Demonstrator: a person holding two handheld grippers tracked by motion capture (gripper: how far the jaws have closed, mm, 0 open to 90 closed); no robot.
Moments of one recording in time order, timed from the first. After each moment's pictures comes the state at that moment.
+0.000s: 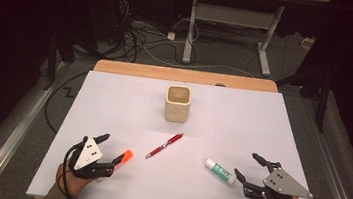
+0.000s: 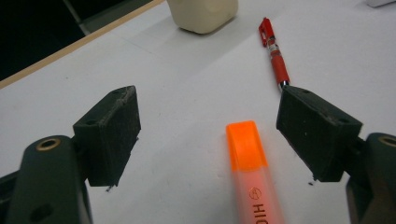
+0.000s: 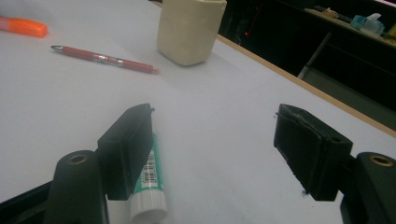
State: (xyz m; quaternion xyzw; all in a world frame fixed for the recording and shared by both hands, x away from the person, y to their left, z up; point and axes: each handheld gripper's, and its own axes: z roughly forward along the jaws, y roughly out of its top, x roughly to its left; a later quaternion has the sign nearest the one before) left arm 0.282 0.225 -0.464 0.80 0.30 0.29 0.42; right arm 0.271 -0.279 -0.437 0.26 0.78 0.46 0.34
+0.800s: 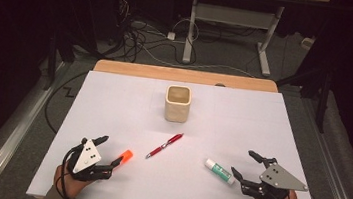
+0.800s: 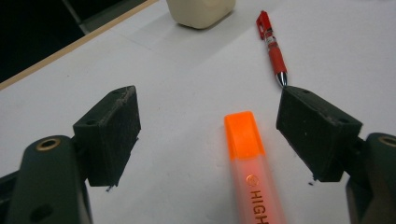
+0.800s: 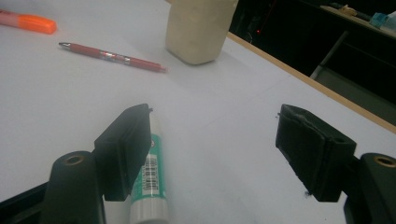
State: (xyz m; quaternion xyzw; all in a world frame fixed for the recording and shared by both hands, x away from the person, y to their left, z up) left arm 0.275 0.228 -0.465 0.81 0.29 0.30 0.42; right arm 0.285 -0.273 -0.436 0.25 0.79 0.46 0.32
